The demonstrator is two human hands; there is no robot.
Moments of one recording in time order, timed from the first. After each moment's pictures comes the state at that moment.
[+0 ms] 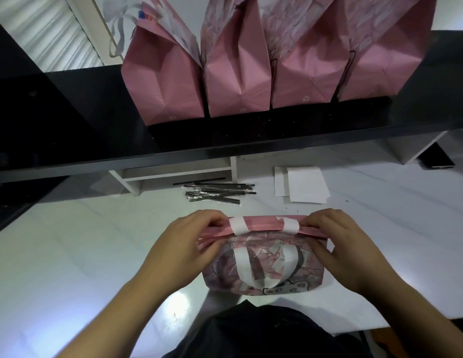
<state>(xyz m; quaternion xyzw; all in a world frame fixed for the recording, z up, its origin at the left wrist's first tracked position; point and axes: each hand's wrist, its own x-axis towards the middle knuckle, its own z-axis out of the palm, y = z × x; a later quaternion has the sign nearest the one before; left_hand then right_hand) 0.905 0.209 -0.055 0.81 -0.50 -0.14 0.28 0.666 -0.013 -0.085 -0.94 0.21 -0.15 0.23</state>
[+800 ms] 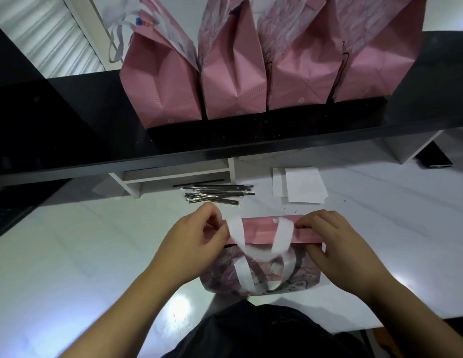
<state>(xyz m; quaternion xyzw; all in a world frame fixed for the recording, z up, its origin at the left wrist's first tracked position) 0.891 0.190 -0.048 0.83 -0.42 -0.19 0.31 0.664 -0.011 -0.087 -0.94 0.22 -0.12 0.25</state>
